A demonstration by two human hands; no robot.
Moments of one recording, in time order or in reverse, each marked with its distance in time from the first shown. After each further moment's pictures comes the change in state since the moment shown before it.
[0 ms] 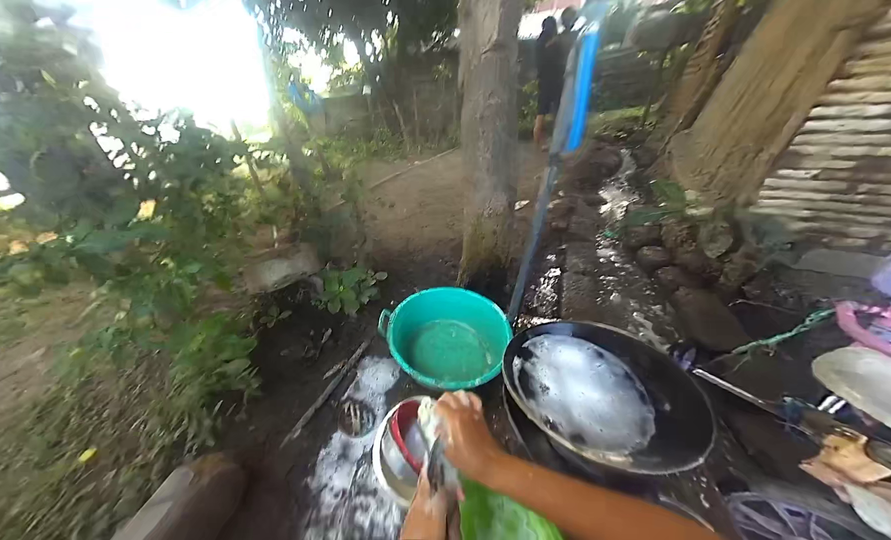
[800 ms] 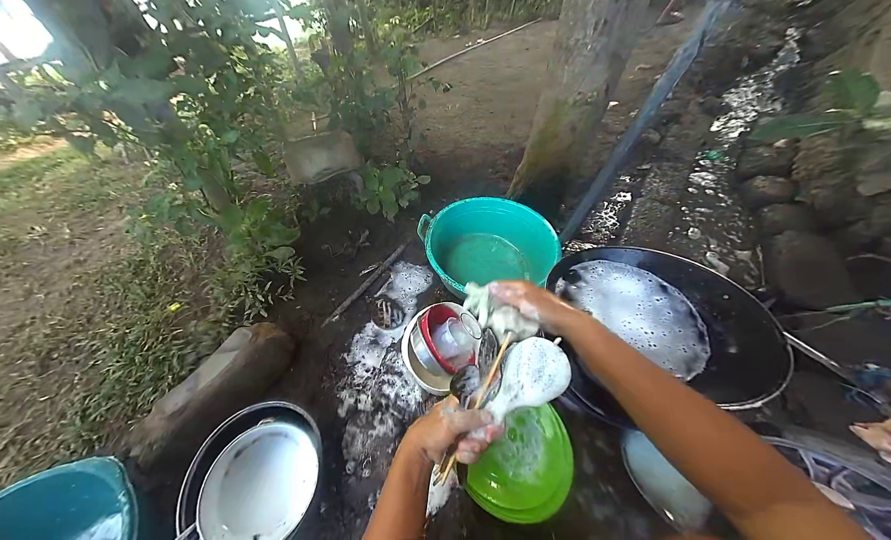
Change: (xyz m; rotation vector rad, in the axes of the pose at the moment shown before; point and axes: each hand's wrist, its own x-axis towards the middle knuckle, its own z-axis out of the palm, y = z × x) left_hand -0.015 -0.006 -0.021 -0.368 -0.636 -0.145; right_hand 0.037 0.051 -0.062 0.639 -0.342 0.150
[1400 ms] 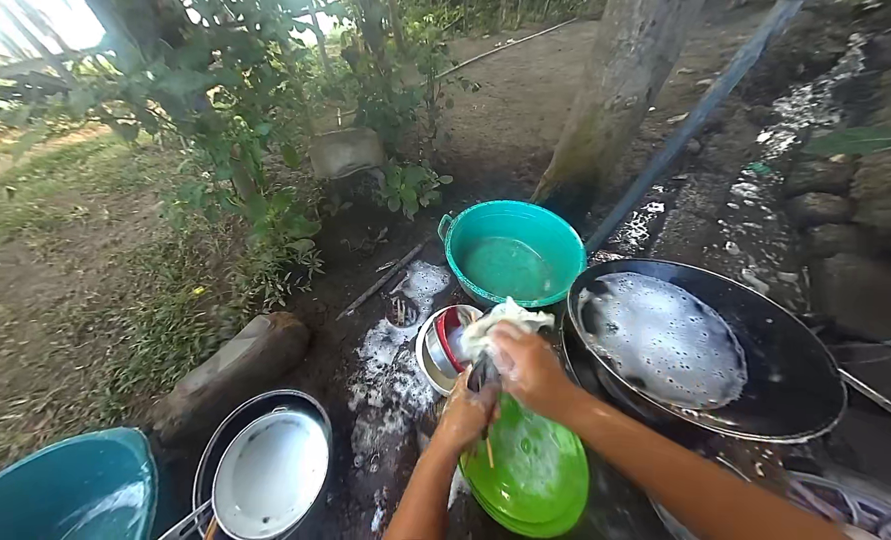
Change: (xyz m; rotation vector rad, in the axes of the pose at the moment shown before) left_hand 0.024 0.007 0.016 0.448 0.682 0.166; right_hand -0.044 -0.001 0.079 -0.509 0.363 -0.465
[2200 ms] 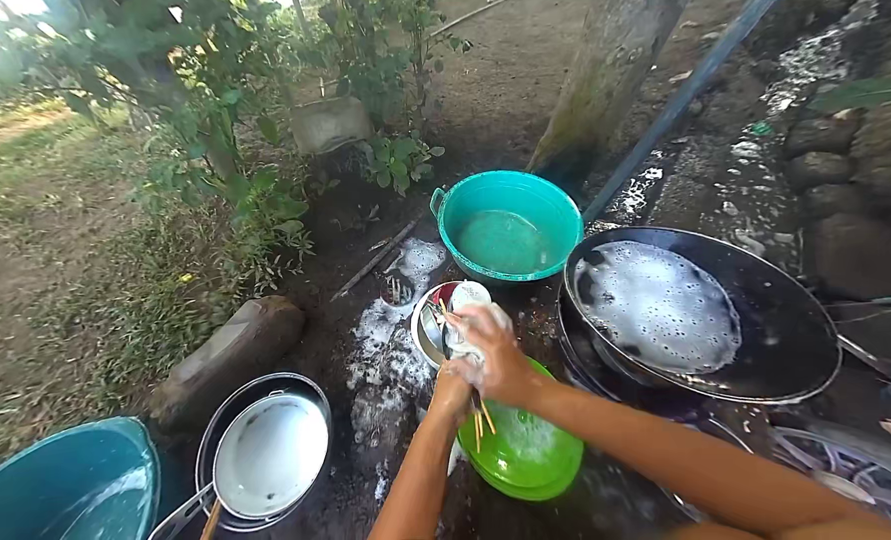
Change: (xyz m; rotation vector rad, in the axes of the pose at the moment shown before) left_hand 0.003 -0.013 0.006 -0.391 0.234 -0.152; right_hand -0.010 0.016 0.054 0.108 0.042 -0.072
